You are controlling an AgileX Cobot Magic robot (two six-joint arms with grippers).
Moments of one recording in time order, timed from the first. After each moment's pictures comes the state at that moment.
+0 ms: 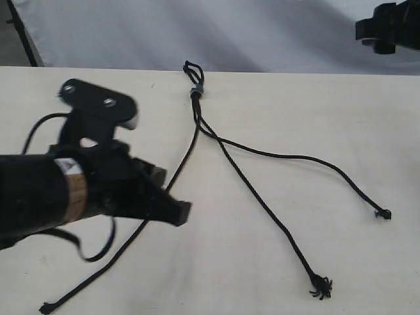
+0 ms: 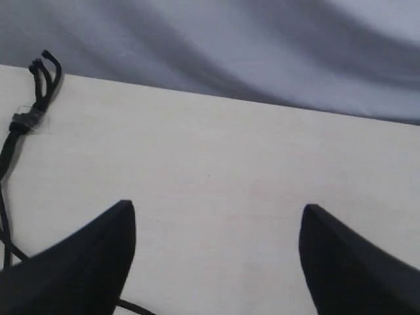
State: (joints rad) left arm -0.87 1.28 -0.63 1.11 0.35 -1.44; right arm 0.13 1.38 -1.06 -0.17 0.37 0.10
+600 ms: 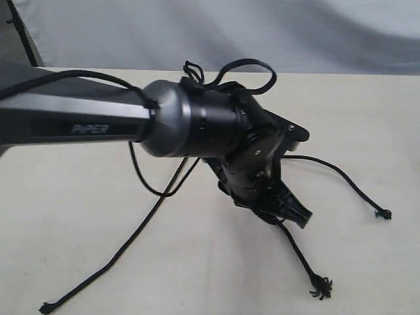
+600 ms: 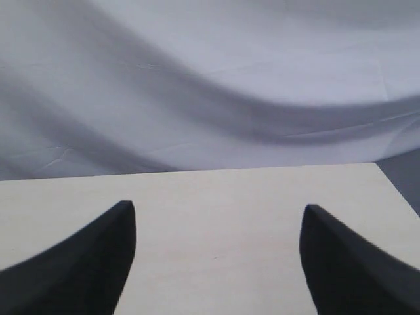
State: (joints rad) left arm -0.87 2.07 -1.50 0.17 0.71 -0.39; right arm -0.14 1.22 -0.71 -0.18 -0.13 0.14
